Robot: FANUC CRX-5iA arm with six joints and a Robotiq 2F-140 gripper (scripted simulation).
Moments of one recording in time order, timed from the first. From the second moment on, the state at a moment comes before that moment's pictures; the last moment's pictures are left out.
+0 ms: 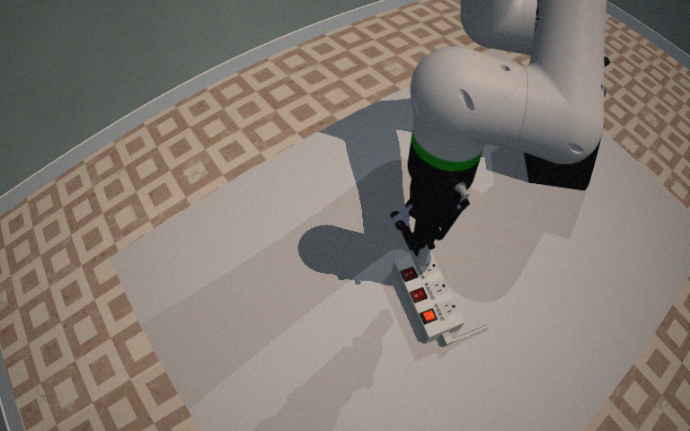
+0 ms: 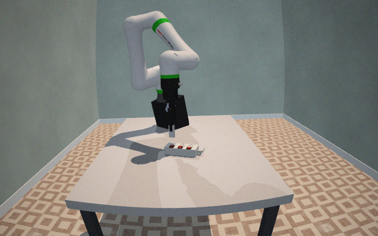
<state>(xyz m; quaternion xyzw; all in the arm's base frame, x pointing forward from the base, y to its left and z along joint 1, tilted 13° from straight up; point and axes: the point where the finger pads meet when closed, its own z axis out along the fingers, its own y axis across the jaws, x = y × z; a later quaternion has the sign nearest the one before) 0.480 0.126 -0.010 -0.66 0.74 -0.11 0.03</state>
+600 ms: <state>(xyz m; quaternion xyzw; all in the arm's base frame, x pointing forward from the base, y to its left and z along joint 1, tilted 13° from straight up) 0.484 0.123 -0.029 -0.66 0.74 -0.11 0.03</state>
